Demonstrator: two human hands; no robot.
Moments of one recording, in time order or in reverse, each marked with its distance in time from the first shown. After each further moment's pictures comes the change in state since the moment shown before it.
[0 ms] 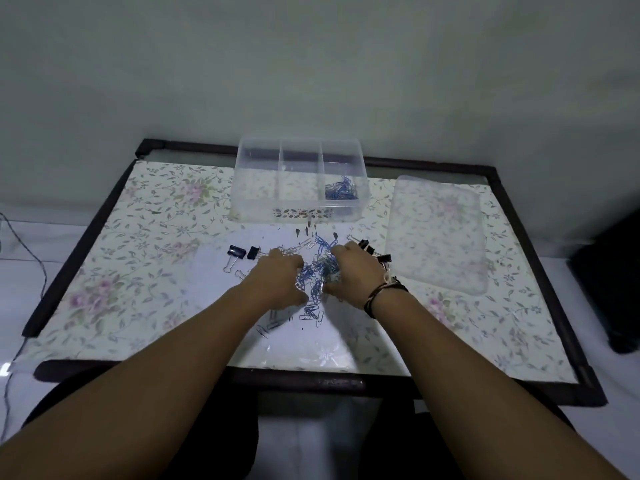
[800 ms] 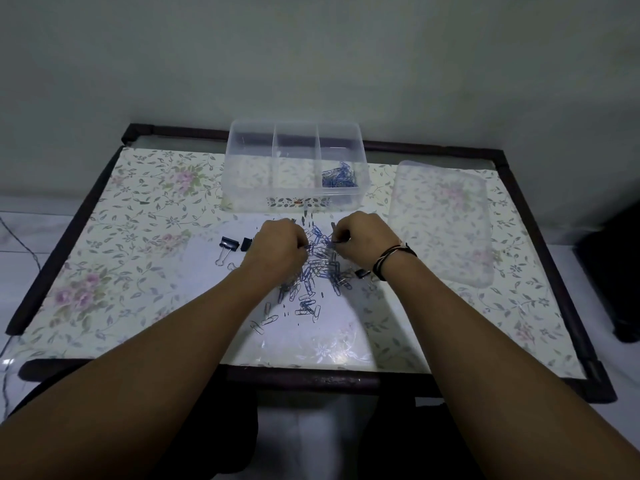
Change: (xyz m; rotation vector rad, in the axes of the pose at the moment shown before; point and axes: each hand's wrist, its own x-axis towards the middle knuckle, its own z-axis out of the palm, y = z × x) left_hand 0.025 0.013 -0.010 -0.223 0.305 0.059; right_hand 0.028 0.017 -0.032 0.150 0.081 -0.015
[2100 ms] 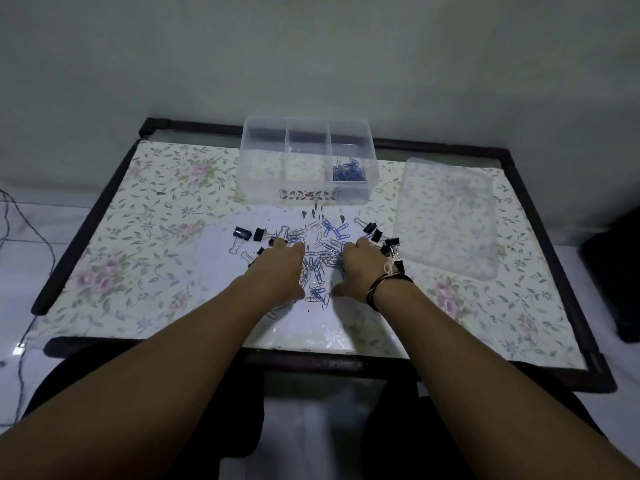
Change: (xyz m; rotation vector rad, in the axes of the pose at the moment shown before) left_hand -0.044 -0.013 0.004 0.319 -0.340 -0.072; right_hand -0.046 -0.021 0.038 -0.280 -0.222 0.143
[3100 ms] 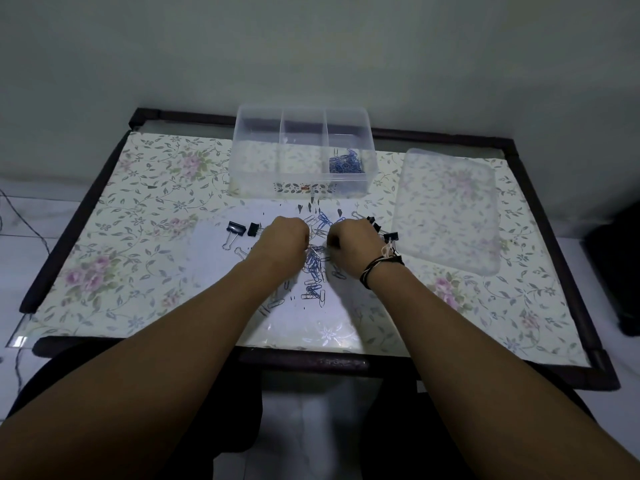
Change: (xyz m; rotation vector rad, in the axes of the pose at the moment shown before) left_hand 0.033 0.012 -0.009 -0.114 0.260 0.032; right_hand 0.035 0.003 -0.006 0.159 0.253 -0.162
